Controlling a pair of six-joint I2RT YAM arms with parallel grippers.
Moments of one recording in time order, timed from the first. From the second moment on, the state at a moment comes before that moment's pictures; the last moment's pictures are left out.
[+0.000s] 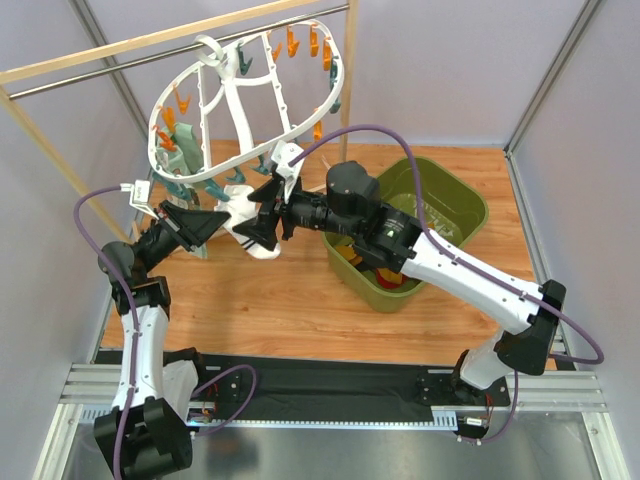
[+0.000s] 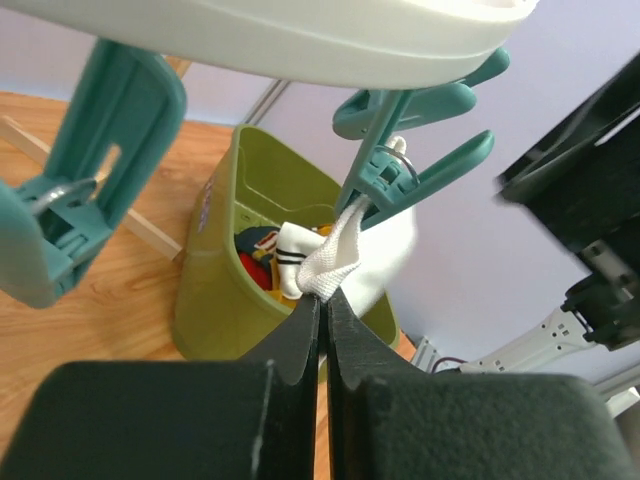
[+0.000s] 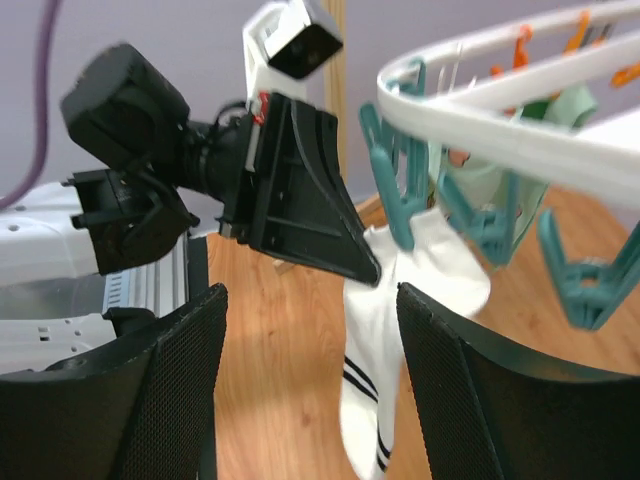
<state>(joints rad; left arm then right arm) 0.29 0.81 0.54 0.74 1.08 -1.15 1.03 1.54 1.61 -0.08 -0.29 0.05</state>
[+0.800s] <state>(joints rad) 0.29 0.88 0.58 0.72 1.07 -1.09 1.01 1.83 1.92 -0.17 -0.51 -0.30</state>
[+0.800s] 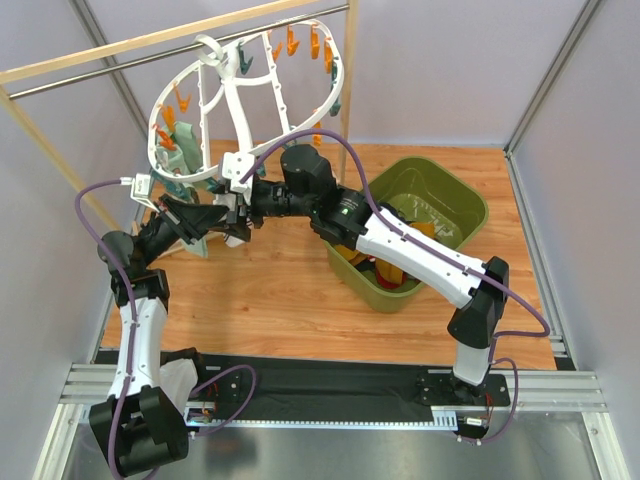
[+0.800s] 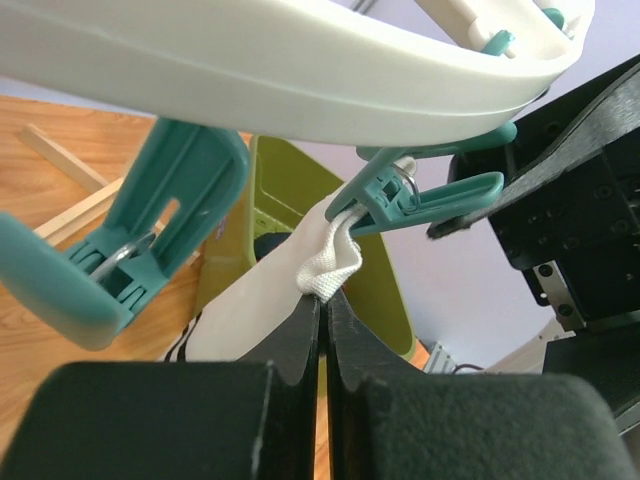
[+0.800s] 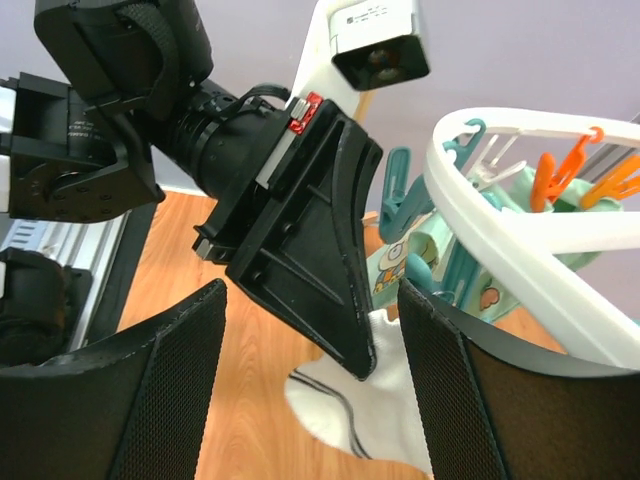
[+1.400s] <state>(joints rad) 0.29 0.88 0.61 0.60 1.04 -1.02 1.01 1.87 1.92 -0.07 -0.37 -0.36</state>
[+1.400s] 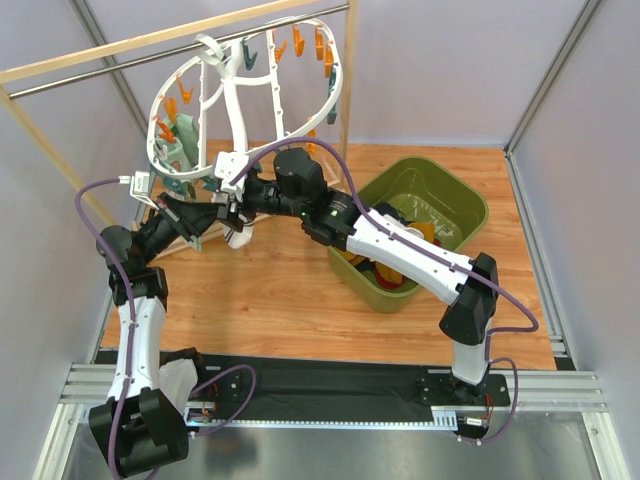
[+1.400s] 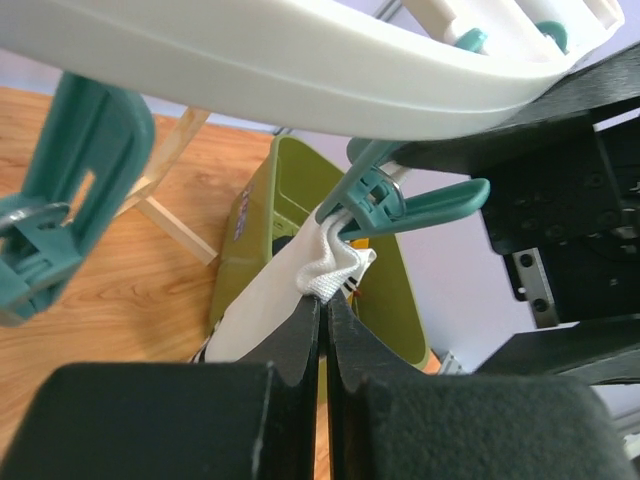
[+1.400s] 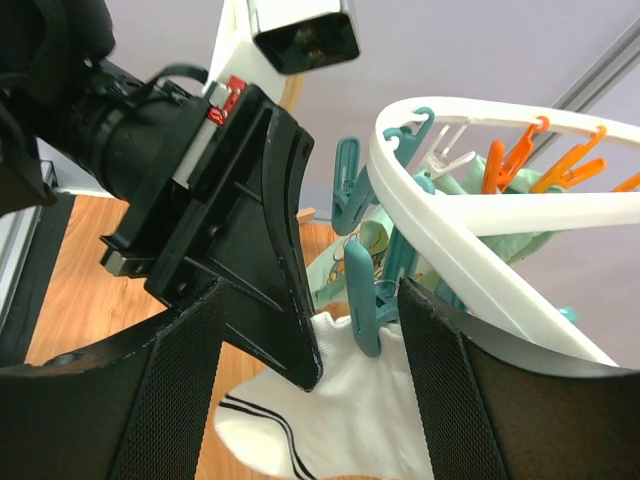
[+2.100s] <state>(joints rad) 0.29 0.85 0.61 0.57 1.02 -0.99 1.04 1.92 1.91 0.04 -0.19 -0.38</state>
